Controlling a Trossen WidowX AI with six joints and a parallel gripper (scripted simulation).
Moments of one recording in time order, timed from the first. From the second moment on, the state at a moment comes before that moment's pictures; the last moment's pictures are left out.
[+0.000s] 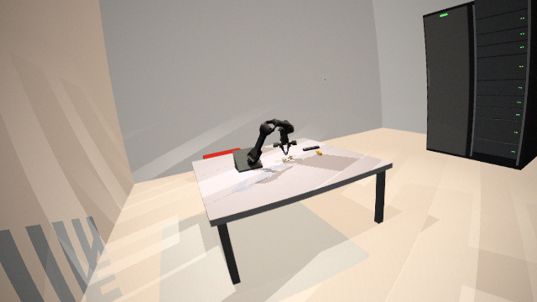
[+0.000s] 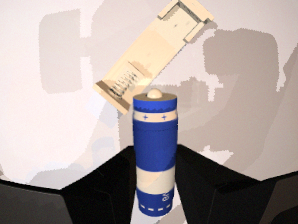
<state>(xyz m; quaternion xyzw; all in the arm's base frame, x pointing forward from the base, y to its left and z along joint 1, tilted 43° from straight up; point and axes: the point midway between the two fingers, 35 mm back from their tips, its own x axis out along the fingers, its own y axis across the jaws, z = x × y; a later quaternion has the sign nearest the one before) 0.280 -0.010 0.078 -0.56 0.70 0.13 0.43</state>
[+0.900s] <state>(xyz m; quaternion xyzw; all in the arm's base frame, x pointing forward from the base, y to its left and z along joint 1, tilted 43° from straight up) 0.311 0.032 0.048 -0.36 0.69 -0.13 0.61</state>
